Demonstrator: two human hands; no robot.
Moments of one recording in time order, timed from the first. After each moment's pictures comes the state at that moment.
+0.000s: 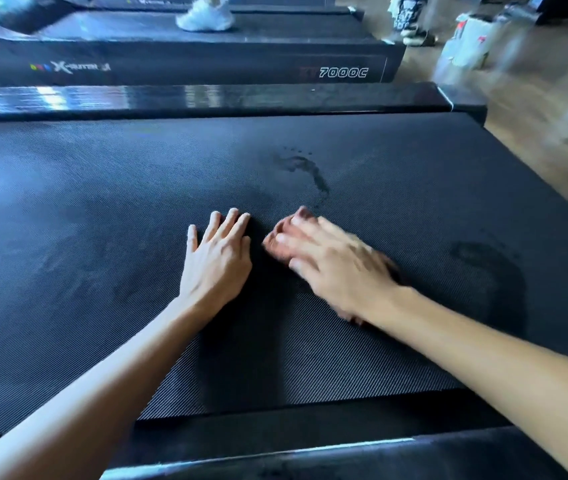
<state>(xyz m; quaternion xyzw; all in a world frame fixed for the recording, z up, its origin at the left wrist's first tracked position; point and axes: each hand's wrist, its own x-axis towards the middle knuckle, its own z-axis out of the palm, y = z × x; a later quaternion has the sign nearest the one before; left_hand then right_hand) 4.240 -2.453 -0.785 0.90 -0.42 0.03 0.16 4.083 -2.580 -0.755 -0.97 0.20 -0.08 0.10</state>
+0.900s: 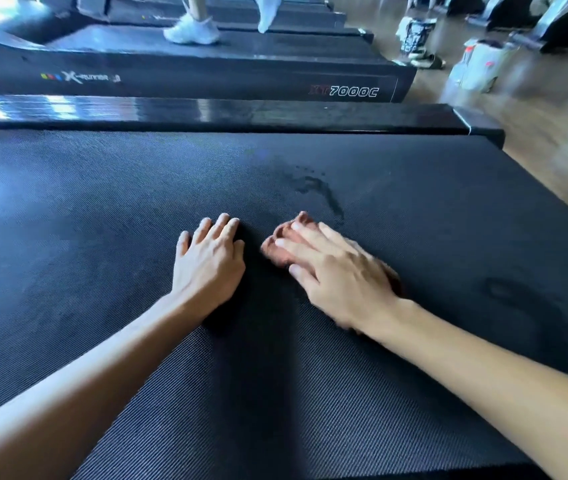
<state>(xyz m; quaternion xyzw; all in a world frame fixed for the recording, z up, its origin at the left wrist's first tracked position) 4.283 -2.469 -0.780 0.92 -0.37 0.01 0.15 4.122 -2.596 -0.760 -0.97 0.19 -0.11 0.08</state>
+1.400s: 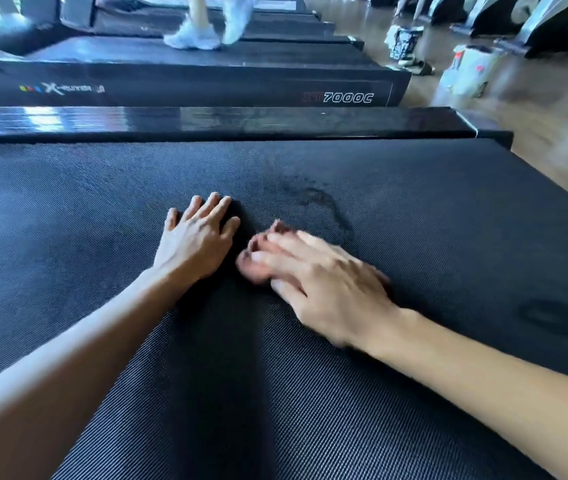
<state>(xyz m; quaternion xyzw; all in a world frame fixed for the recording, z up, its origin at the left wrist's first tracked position) 4.365 -2.516 -0.785 0.90 -0.41 0.02 0.13 4.156 -2.602 -0.767 -0.98 0.14 -0.14 0.08</state>
